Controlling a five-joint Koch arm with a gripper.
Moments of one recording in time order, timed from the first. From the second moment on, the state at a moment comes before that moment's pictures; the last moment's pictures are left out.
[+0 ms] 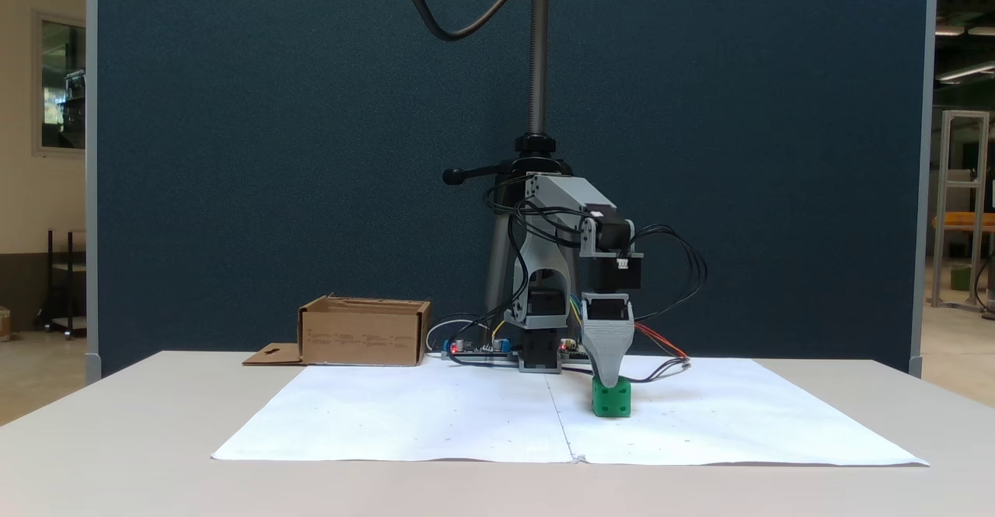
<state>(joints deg) -20.7 84.2 80.4 61.4 21.0</state>
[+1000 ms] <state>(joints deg) -20.7 77.6 80.3 57.7 21.0</state>
